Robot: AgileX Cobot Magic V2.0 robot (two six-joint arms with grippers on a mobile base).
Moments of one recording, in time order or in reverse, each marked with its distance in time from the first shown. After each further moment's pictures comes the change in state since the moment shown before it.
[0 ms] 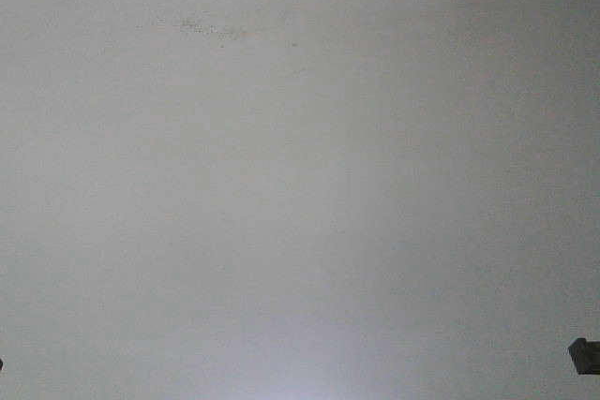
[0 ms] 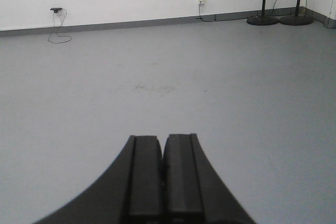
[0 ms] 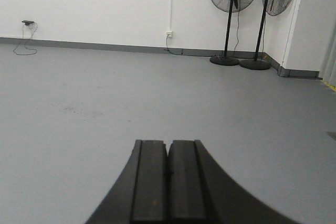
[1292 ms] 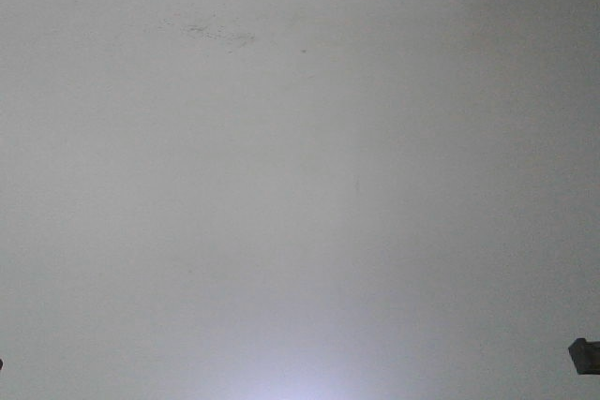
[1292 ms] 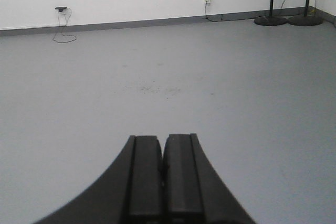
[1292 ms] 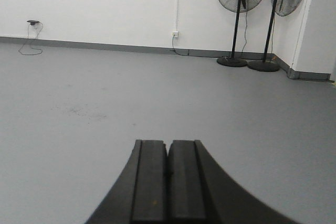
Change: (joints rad) left arm 0.000 0.000 0.000 0.000 0.000 0.000; right arm 0.000 0.000 0.000 0.000 0.000 0.000
